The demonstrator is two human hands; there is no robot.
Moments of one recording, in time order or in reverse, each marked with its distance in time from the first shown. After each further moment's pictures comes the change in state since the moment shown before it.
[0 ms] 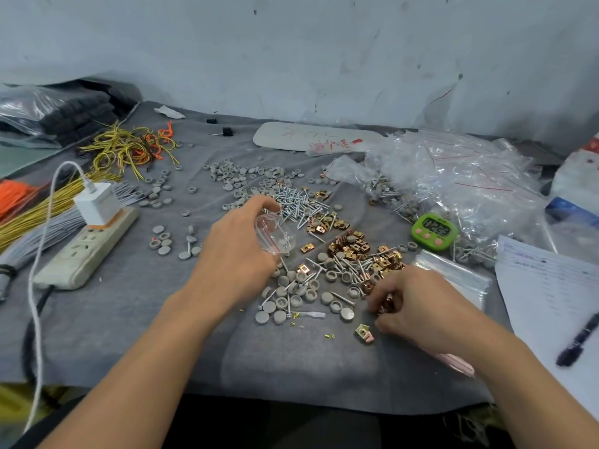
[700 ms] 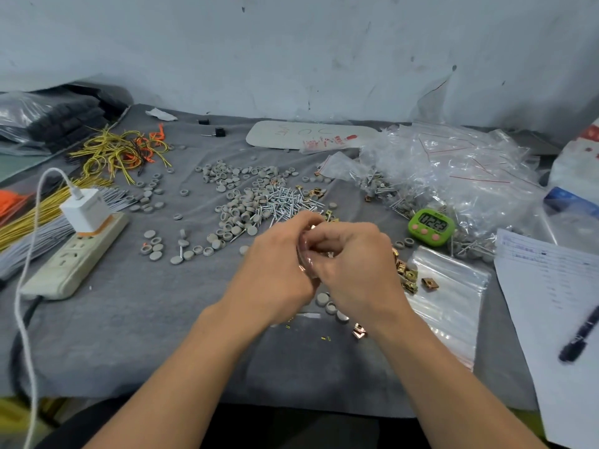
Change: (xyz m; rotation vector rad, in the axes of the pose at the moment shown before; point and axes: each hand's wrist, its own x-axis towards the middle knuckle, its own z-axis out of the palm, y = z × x) left_hand -0.013 0.034 0.028 -0.141 -0.149 0.207; right_hand 0.032 -0.071 0.025 0.692 0.467 -0.279
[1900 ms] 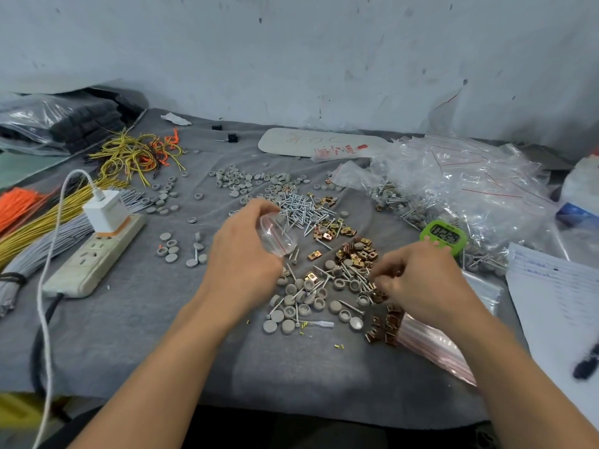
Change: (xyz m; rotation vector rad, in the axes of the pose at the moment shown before) left_hand 0.001 -0.027 -0.037 0.024 0.247 -0.220; right_hand 0.008 0.027 -0.060 -0.593 -0.173 0.165
